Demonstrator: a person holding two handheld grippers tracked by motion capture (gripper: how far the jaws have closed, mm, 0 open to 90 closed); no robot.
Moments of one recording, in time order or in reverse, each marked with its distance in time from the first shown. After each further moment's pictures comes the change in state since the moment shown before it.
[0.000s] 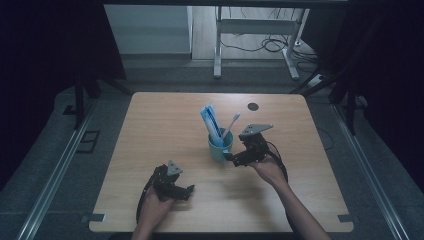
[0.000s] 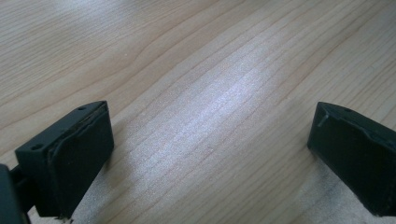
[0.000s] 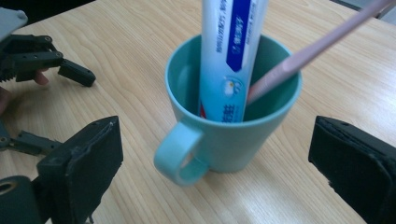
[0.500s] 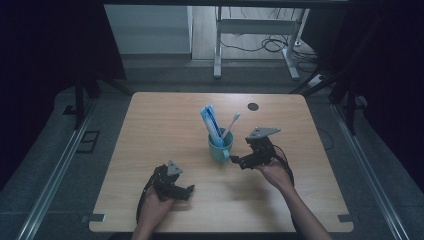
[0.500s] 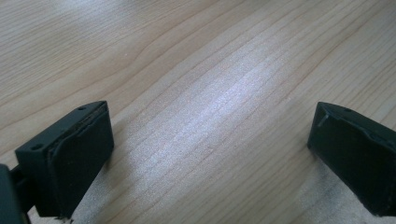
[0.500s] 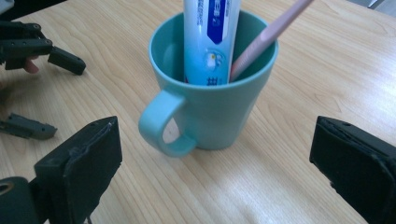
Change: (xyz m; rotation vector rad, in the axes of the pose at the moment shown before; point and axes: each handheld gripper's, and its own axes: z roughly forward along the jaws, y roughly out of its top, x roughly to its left) left arm 0.000 0.000 0.000 0.001 0.000 0.000; right arm -0.007 -0.017 -0.012 0.002 -0.023 0.019
